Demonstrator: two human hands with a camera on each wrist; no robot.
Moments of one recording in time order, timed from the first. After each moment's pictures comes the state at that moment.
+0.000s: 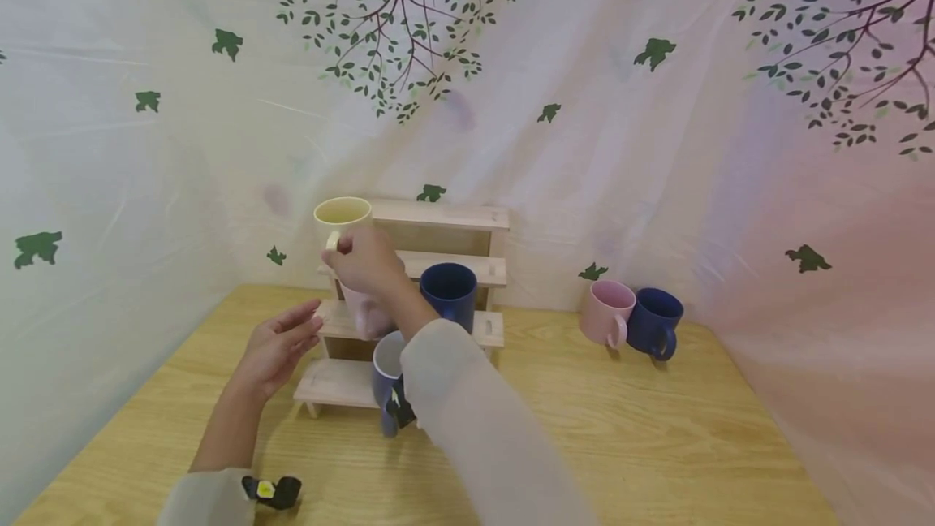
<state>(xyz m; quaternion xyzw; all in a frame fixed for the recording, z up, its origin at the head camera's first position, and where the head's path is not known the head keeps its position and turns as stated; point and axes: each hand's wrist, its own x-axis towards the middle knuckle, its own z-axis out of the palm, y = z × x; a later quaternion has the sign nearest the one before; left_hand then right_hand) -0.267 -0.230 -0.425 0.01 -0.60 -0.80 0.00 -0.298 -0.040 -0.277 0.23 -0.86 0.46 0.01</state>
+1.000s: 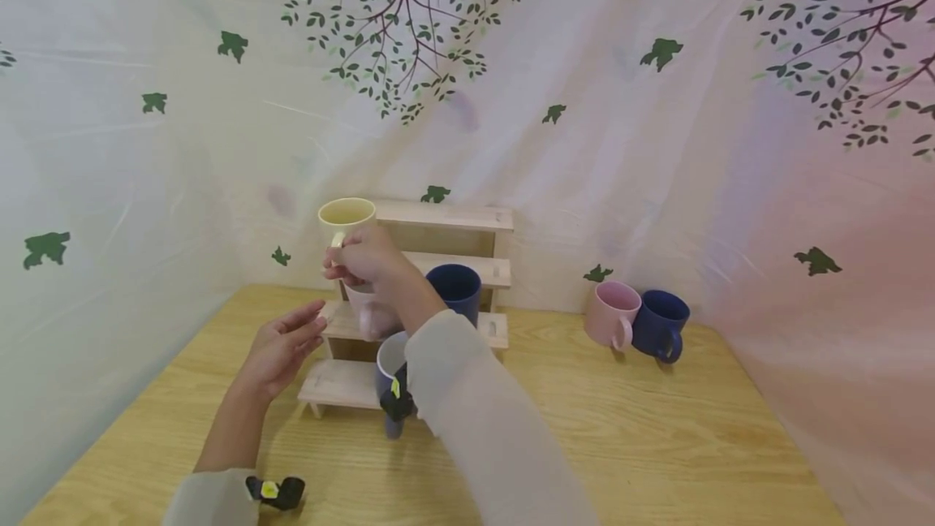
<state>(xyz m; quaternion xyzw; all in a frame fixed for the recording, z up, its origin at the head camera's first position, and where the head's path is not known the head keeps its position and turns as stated) -0.268 -0.230 -0.425 0.00 -0.61 -0.79 0.01 -0.306 -0.043 -0.268 0.13 -0.73 0.65 -0.18</state>
